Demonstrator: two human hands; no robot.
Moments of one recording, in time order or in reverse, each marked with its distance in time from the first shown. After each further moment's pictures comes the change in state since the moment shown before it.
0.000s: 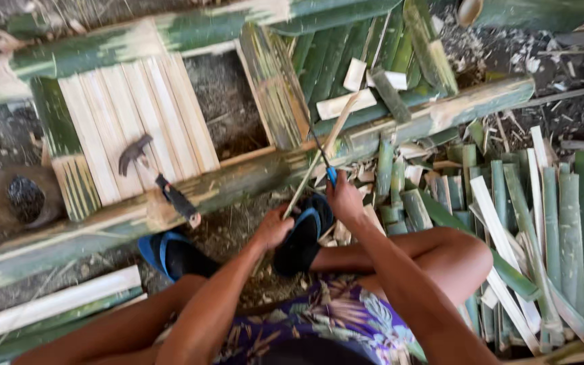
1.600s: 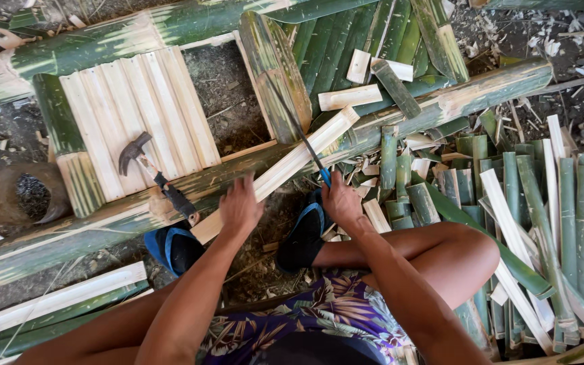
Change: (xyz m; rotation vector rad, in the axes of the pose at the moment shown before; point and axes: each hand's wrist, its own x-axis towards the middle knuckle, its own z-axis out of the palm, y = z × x) left_hand 0.008 0.107 -0.082 1.207 0.361 0.018; right_hand -0.021 -0.066 -0.053 0.100 -0.009 -0.076
